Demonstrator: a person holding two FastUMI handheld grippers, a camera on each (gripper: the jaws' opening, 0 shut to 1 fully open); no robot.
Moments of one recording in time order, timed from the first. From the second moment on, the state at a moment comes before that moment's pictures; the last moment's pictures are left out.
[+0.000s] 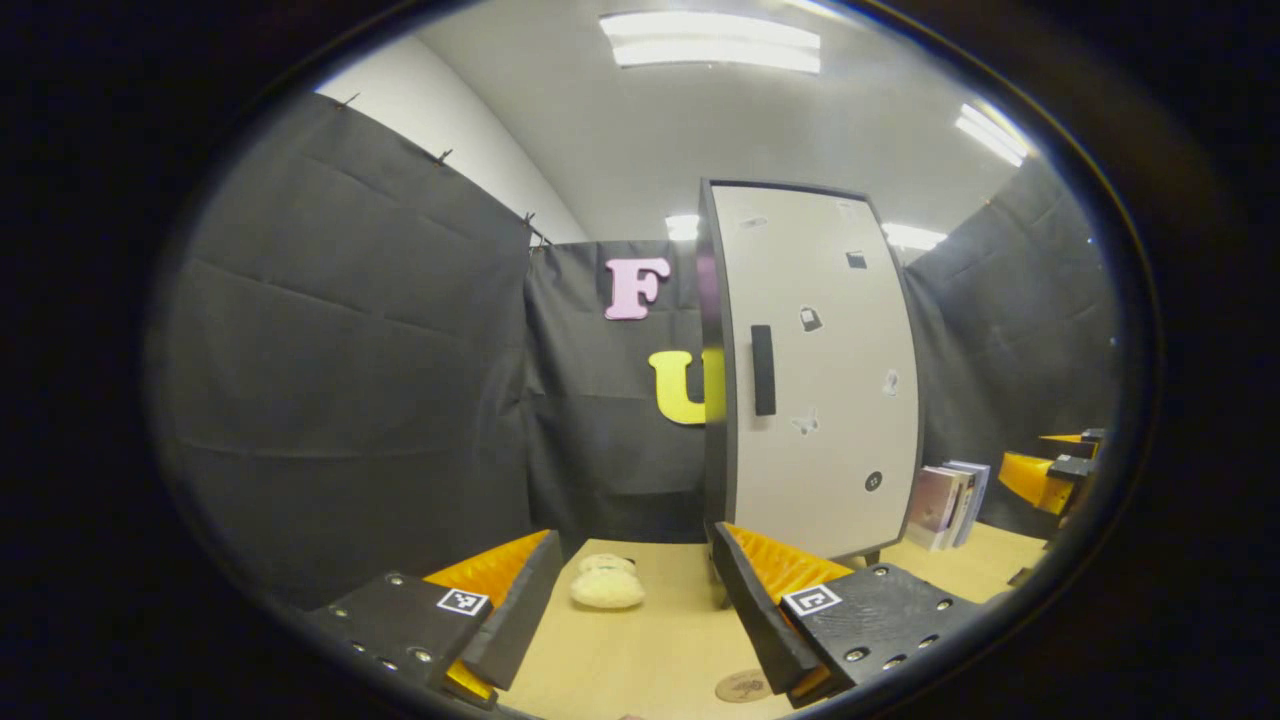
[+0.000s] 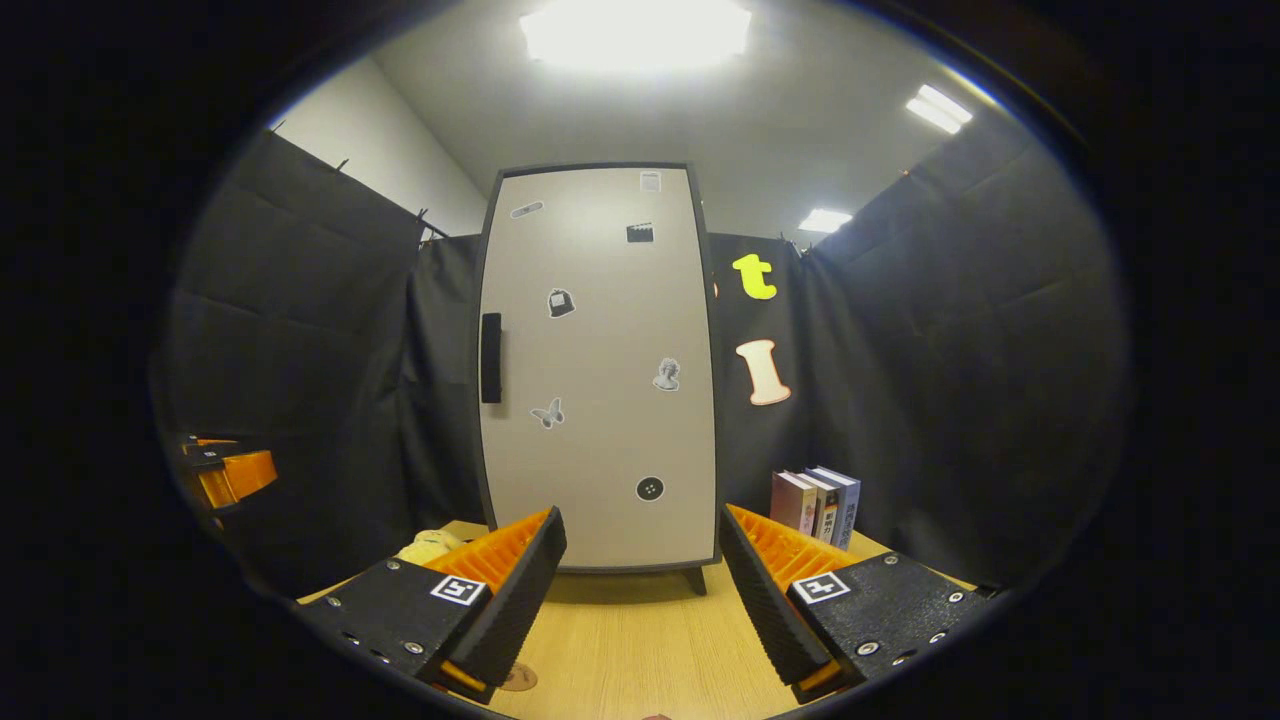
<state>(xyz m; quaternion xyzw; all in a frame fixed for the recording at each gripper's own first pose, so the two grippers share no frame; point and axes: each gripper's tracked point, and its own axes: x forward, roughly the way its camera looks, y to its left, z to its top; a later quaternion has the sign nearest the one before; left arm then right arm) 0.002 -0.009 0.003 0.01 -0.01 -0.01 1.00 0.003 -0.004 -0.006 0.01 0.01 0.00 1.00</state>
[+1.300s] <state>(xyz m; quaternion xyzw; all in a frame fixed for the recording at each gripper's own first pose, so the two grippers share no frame) -0.016 0.027 0.000 0.03 0.00 0.05 1.00 0.091 0.053 0.060 0.03 -0.03 0.07 1.00</state>
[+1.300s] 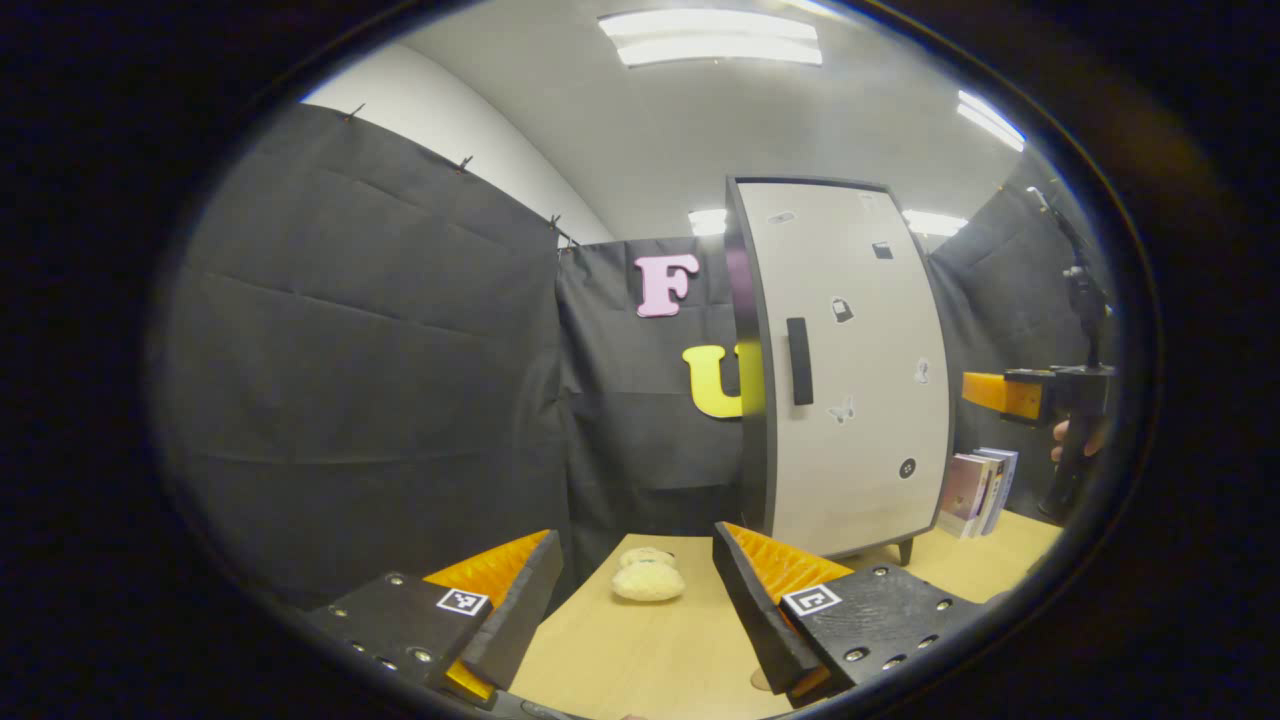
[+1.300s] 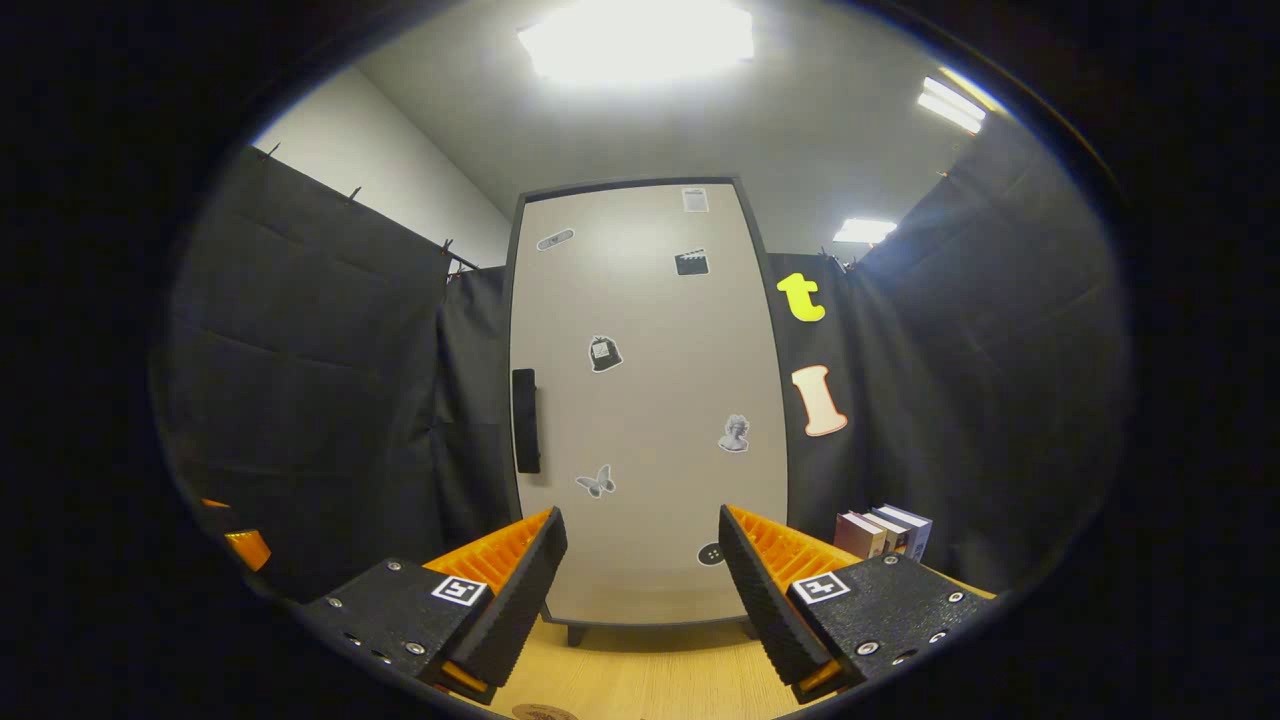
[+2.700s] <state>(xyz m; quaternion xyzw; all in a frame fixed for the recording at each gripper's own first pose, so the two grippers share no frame) -0.063 0.126 -0.015 0.01 0.02 0.15 0.99 0.285 0.209 0.089 0.00 0.03 0.13 0.99</state>
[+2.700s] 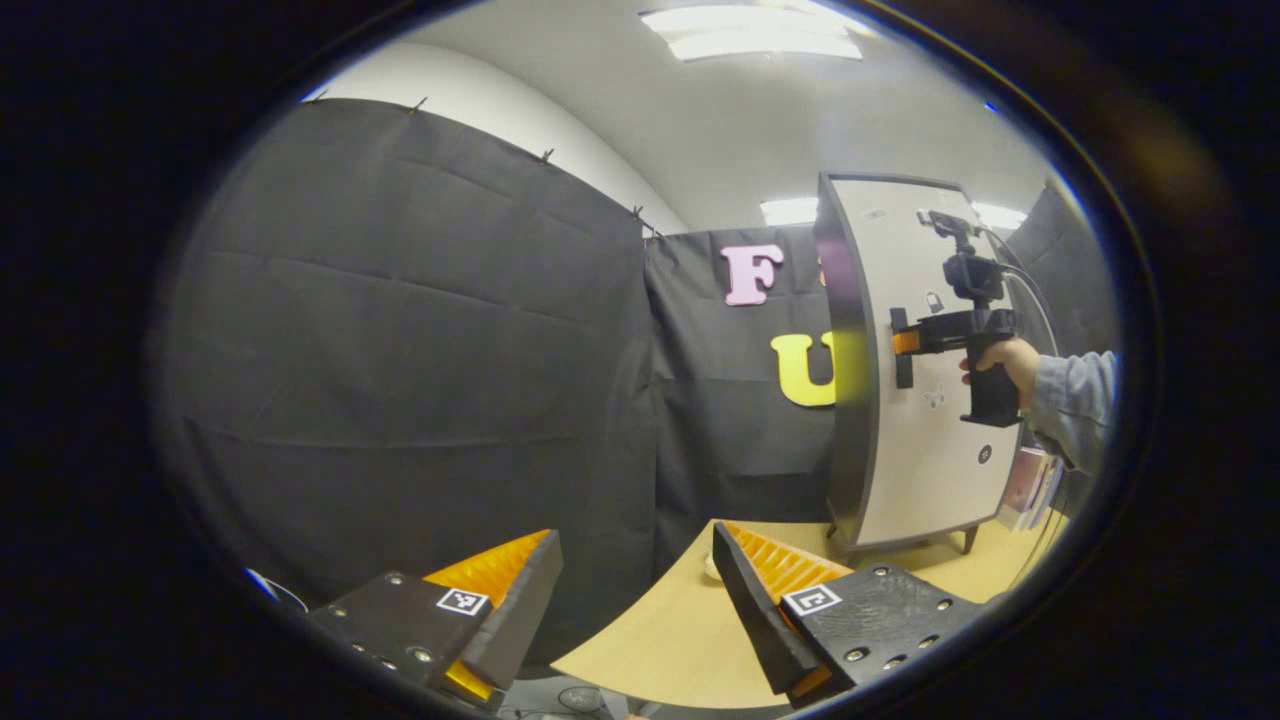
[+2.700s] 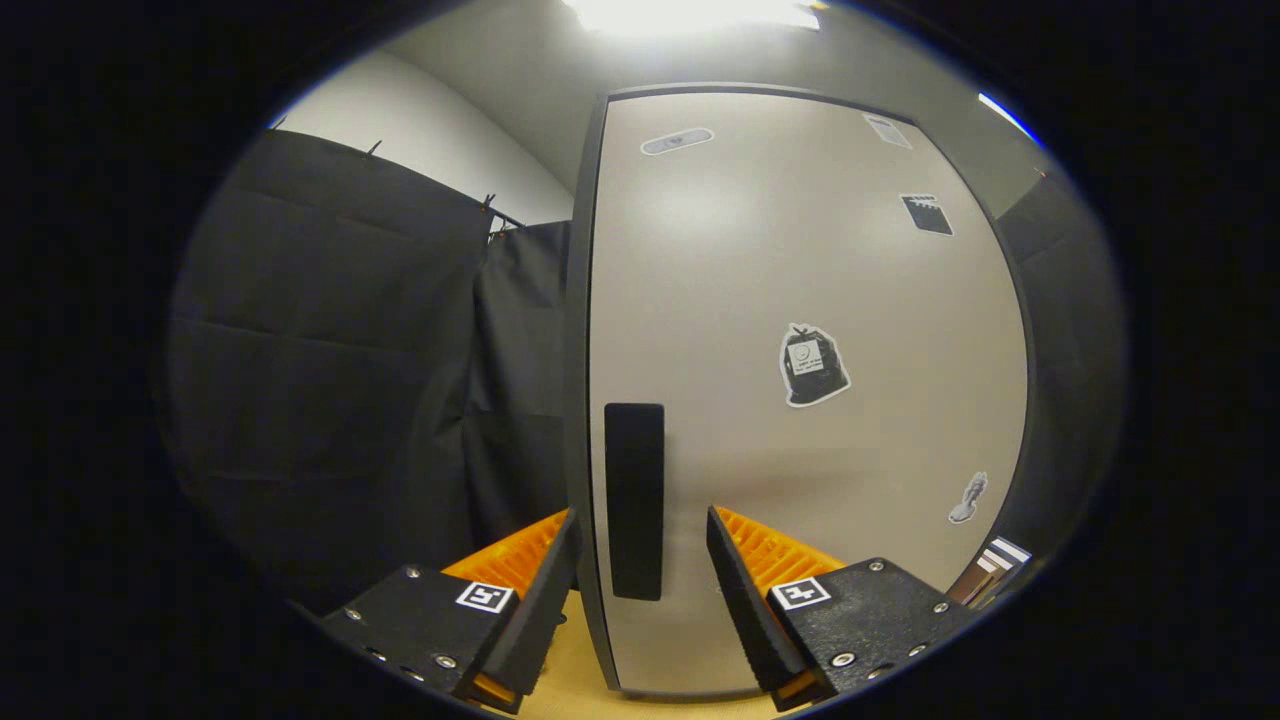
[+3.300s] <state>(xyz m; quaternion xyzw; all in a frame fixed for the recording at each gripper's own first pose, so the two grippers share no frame) -0.064 0.134 -0.018 0.01 0.02 0.14 0.99 0.309 0.218 0.067 0.01 0.11 0.12 0.99</state>
